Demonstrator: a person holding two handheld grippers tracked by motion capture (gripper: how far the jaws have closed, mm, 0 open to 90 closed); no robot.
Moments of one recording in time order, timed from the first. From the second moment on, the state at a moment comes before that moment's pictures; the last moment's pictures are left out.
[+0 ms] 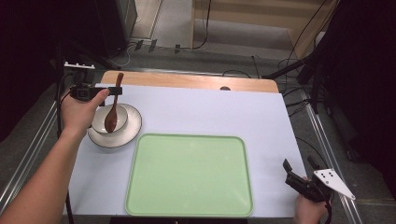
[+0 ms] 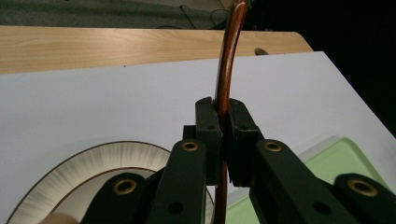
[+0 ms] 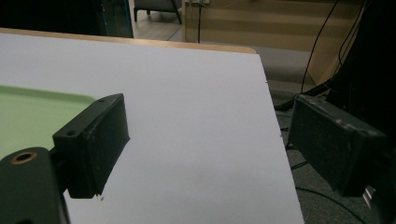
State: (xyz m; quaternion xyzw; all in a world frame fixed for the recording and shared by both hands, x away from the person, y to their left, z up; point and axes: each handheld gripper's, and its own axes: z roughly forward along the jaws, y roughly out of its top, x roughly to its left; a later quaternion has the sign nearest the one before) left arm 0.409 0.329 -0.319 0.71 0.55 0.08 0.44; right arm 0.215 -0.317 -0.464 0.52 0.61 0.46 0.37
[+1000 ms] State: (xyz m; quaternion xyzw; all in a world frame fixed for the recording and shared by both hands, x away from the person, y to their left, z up) left arm 0.370 0.295 -0.329 0.73 0.52 0.05 0.44; right arm 0.215 -0.315 -0.463 0.52 0.61 0.46 0.37
